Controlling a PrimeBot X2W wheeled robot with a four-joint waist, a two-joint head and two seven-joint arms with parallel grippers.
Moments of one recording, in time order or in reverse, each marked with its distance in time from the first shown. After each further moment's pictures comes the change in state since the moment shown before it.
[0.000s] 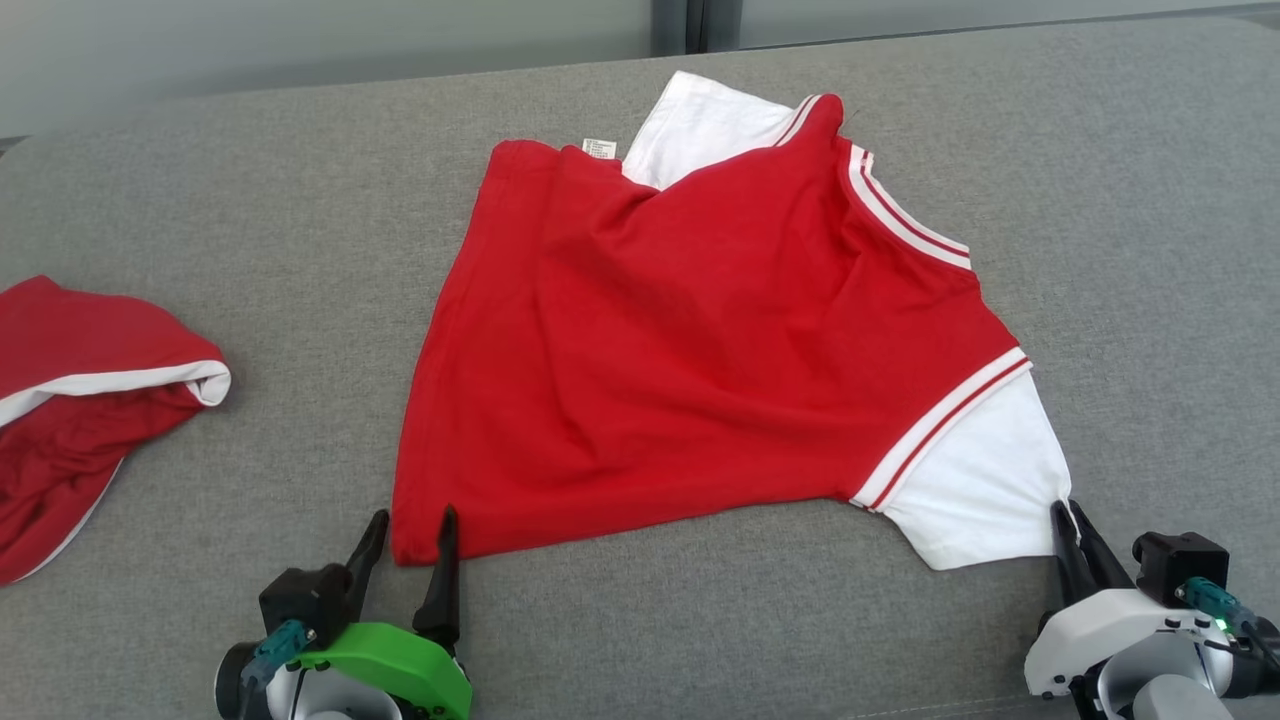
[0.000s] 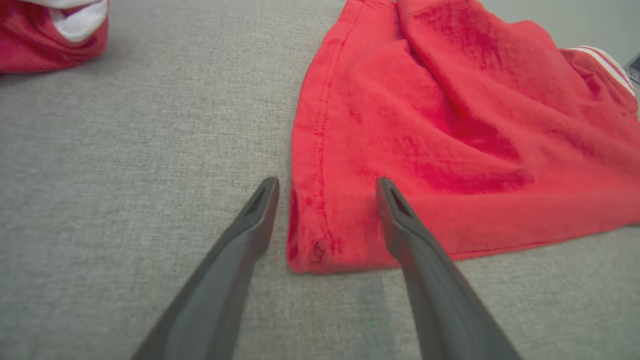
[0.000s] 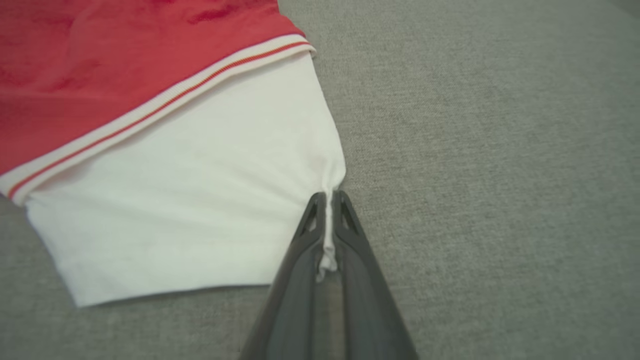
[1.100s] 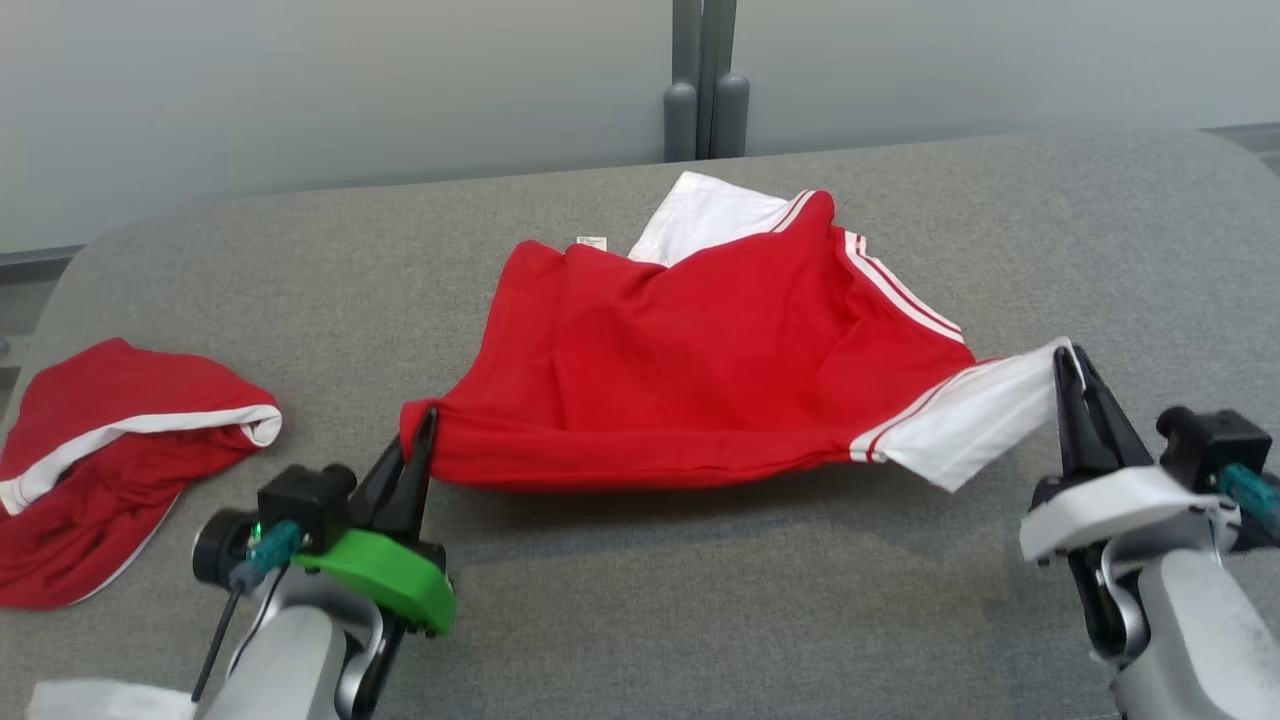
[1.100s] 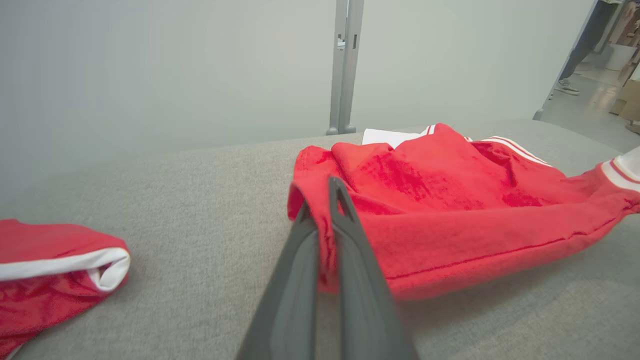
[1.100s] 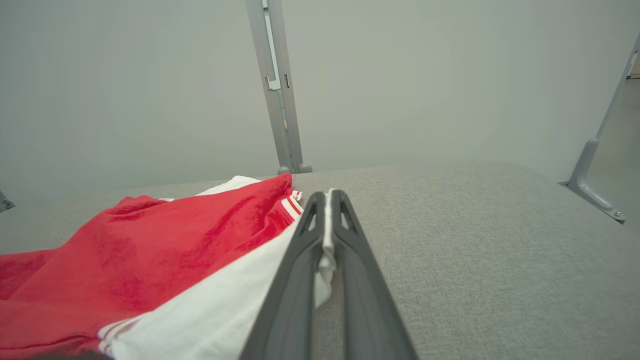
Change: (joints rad) left arm -0.108 0.133 -0.177 -0.067 -0.065 0.000 0.000; right arm -0.077 -0.026 0.056 -0.213 0.088 0.000 0.002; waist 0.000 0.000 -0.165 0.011
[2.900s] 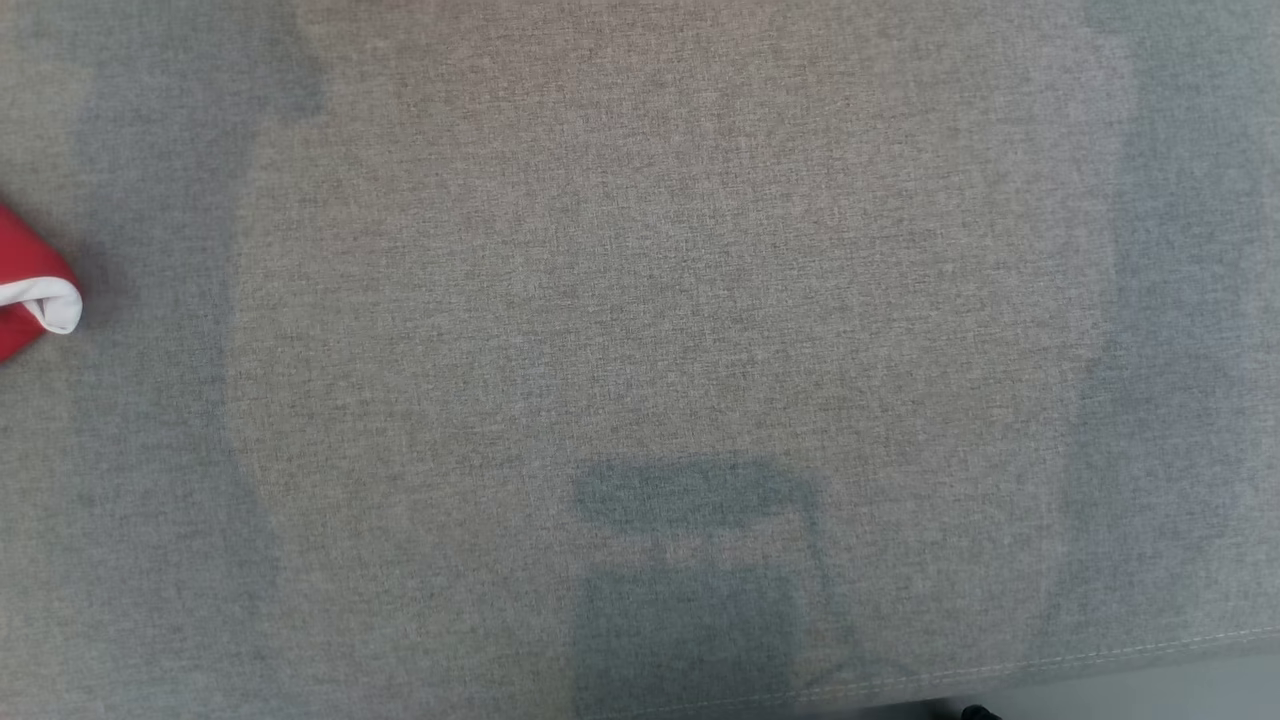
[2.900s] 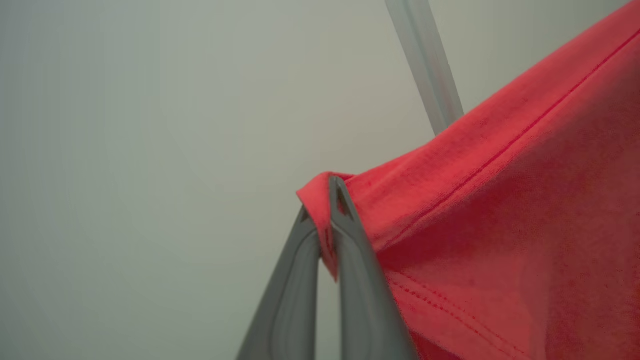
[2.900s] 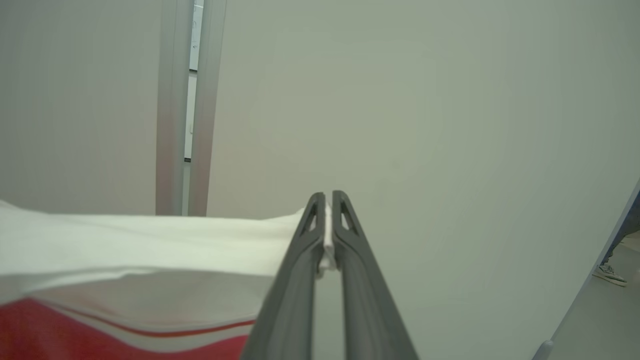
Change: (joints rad) left arm -1.286 0.187 -0.174 0.387 0.171 0.002 -0.001; right arm -1.406 -0.189 -0.047 0.588 -0.282 0.001 0.002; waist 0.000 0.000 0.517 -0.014
